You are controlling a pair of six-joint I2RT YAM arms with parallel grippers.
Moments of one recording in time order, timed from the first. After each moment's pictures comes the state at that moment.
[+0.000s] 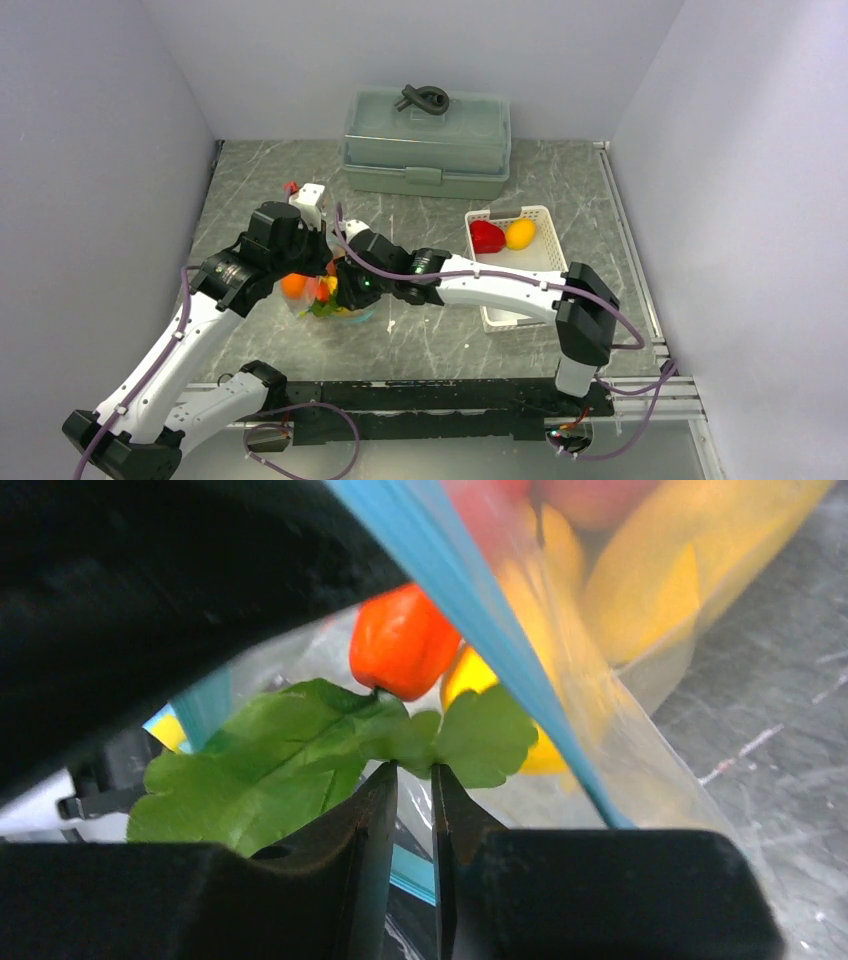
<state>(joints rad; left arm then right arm) -0.50 0.91 1.04 -0.78 -0.03 -0.27 1.17 1.75 1.40 -0.34 -0.02 0.60</state>
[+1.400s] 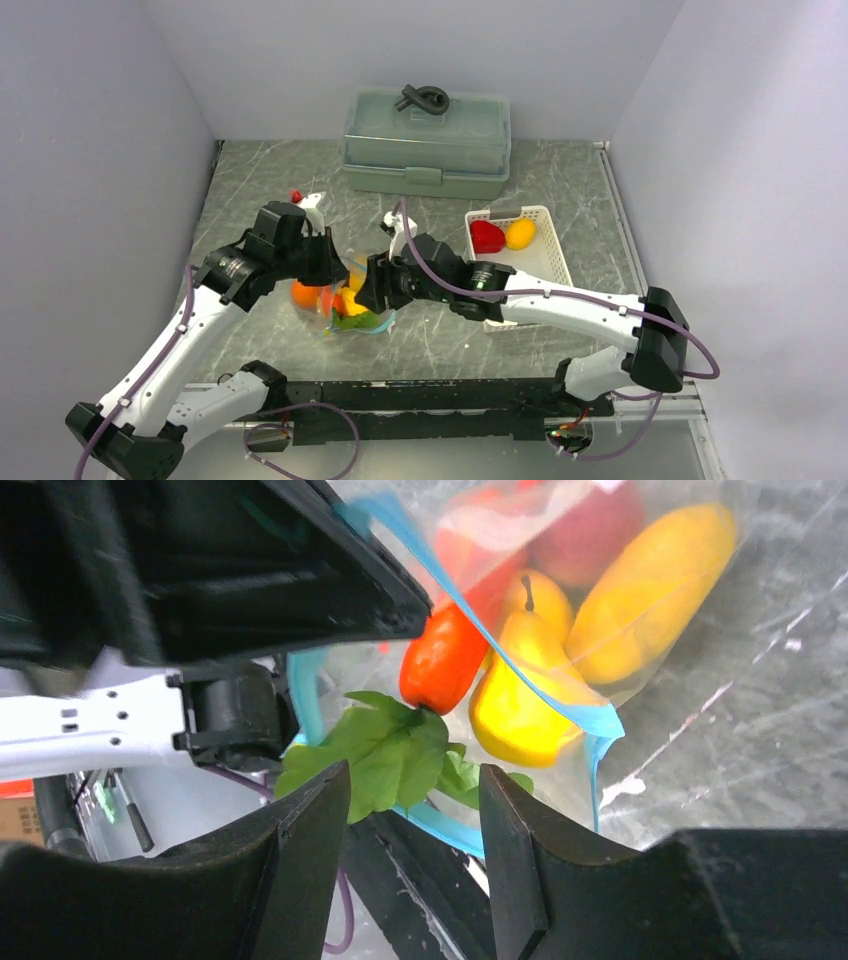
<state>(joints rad) -0.50 0.95 1.07 -0.89 0.17 -0.49 1.16 1.41 1.15 -0.21 0.02 0.64</state>
